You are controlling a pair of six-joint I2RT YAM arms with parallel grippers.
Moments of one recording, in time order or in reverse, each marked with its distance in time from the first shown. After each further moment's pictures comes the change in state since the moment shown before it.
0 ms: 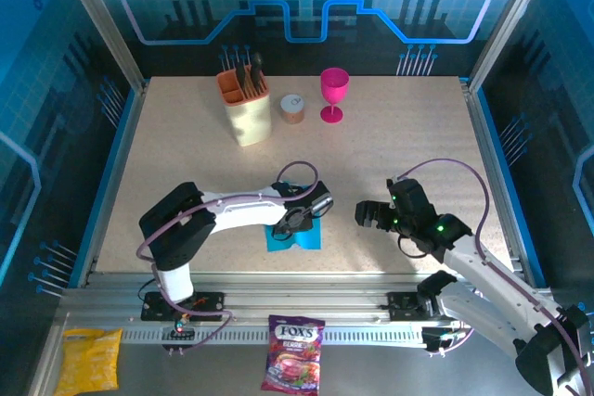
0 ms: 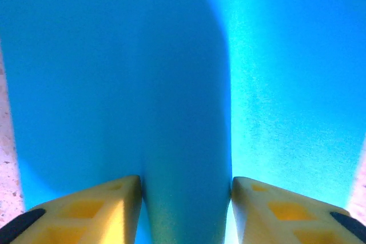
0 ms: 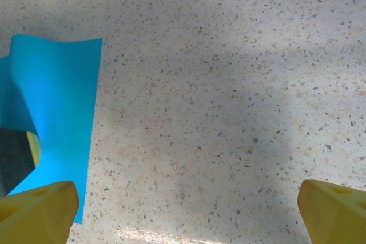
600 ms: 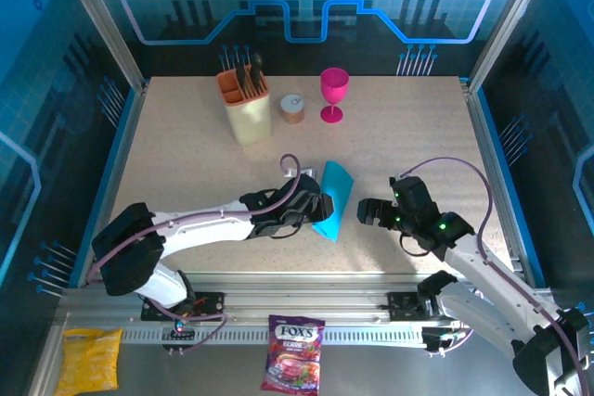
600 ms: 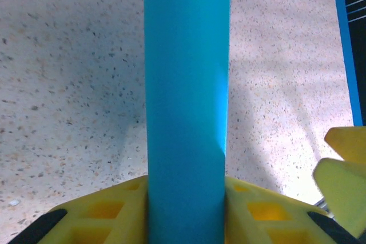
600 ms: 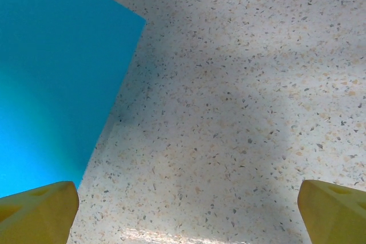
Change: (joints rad) left arm -0.025 -0.267 -0.230 0.605 0.167 0.113; right arm -0.037 0.001 0.021 -0.028 -0.020 -0.004
